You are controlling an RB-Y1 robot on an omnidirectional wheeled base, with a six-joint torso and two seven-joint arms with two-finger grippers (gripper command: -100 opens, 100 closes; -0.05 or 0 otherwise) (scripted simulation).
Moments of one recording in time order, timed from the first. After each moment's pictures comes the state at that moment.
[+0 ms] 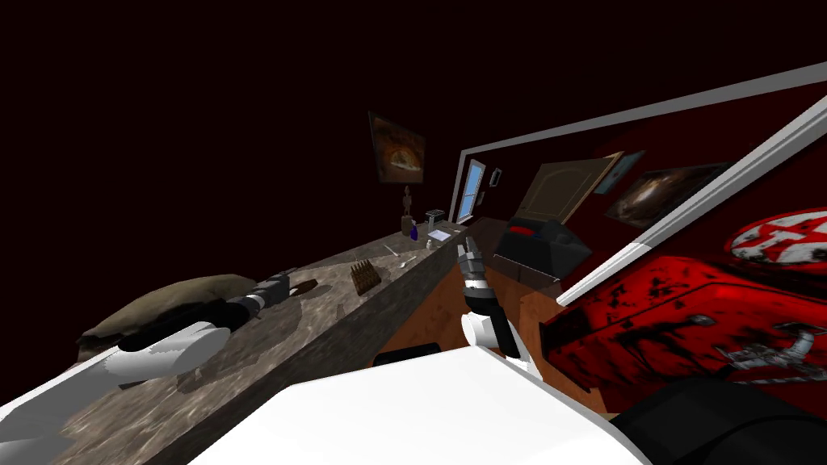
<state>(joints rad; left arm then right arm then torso) 0.35 1.03 0.17 -1.75 0.86 0.30 0.03 0.47 0.00 0.04 -2.27 -0.04 -0.35 0.10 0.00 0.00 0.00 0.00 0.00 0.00</state>
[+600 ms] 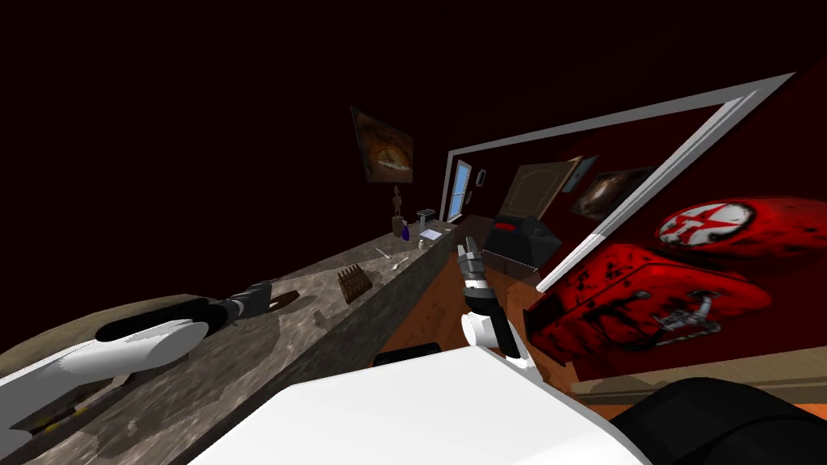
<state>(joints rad) 0.32 1.14 0.16 -1.59 0.99 0.47 0.07 0.47 0.00 0.04 -2.27 -0.04 -0.35 0.10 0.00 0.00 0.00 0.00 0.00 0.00</state>
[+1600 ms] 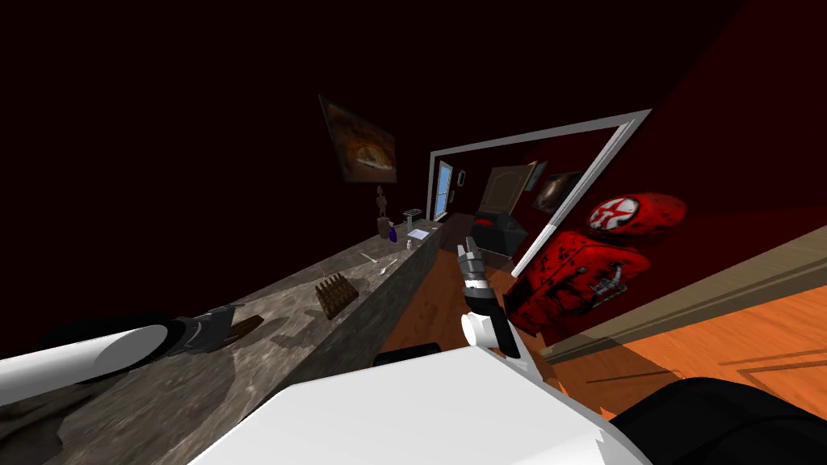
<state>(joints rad) 0.32 1.25 0.15 -1.38 1.14 0.73 0.15 0.47 0.00 0.04 -2.27 -0.04 -0.35 0.10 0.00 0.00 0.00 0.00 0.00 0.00</state>
